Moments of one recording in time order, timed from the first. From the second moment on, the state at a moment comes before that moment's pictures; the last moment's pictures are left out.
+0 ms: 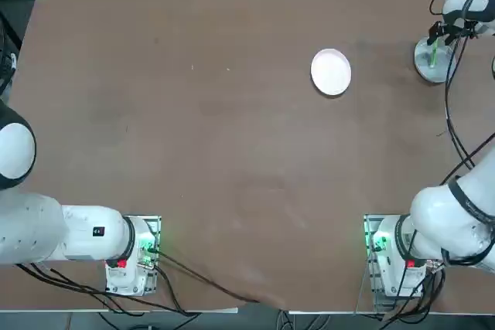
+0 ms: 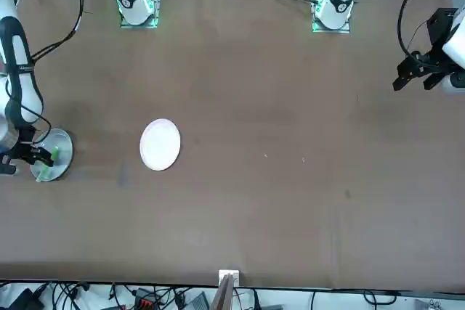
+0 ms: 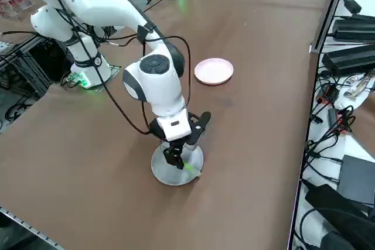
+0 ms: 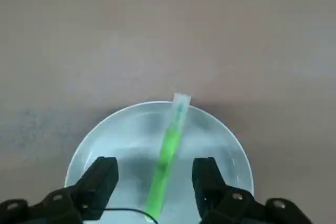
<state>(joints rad) -0.42 0.63 -0.01 -1.72 -0.04 2.50 -0.33</state>
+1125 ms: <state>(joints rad) -0.43 0.70 -0.01 -1.71 -0.04 2.57 -0.33</state>
